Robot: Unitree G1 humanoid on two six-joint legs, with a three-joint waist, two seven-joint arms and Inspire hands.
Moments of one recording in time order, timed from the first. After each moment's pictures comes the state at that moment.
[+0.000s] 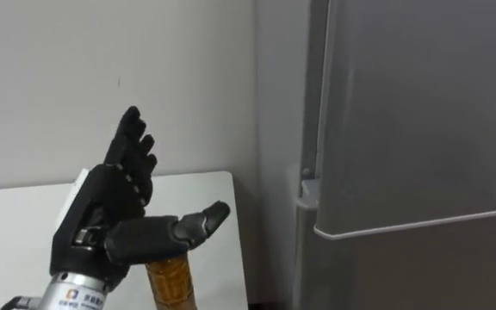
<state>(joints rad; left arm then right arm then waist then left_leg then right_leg) -0.08 0.19 0.03 -0.43 -0.39 0.10 -0.09 0.04 -0.22 -0.03 1.28 0.27 0.04 0.19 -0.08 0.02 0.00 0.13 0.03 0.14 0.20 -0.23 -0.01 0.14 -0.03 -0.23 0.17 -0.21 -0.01</state>
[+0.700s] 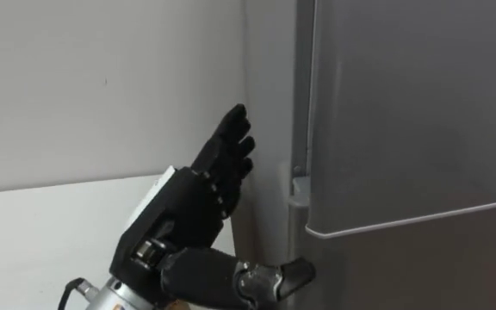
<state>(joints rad) -0.08 0.20 -0.08 -0.45 -0.45 0.14 -0.36 0.01 -0.22 0.00 1.28 0.26 0.05 0.19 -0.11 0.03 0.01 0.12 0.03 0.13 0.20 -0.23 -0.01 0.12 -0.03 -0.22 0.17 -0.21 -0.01</state>
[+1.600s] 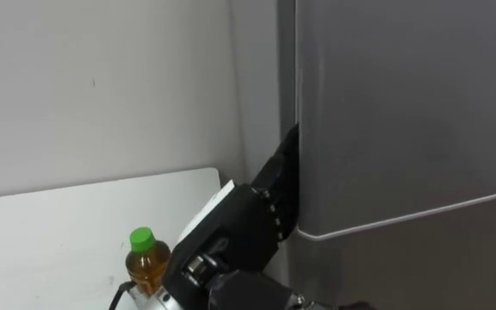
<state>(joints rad) -0.10 0.18 -0.21 -0.46 -0.50 0.19 -0.40 -0.02 -0.23 0.10 1.27 0.27 0.09 0.17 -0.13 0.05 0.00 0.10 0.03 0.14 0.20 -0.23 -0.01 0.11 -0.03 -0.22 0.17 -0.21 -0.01</state>
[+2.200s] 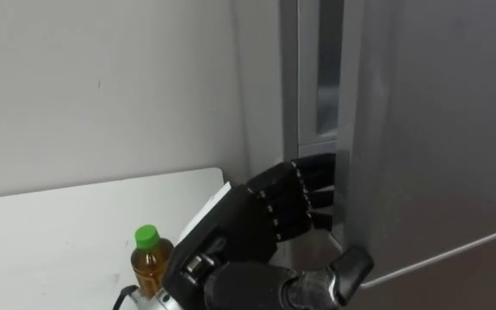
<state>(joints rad) -0.09 0.18 -0.22 -0.45 -0.54 0.19 -0.36 -0.02 -0.23 0.14 1.24 0.27 0.09 0.16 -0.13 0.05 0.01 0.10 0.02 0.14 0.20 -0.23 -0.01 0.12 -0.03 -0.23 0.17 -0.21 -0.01</state>
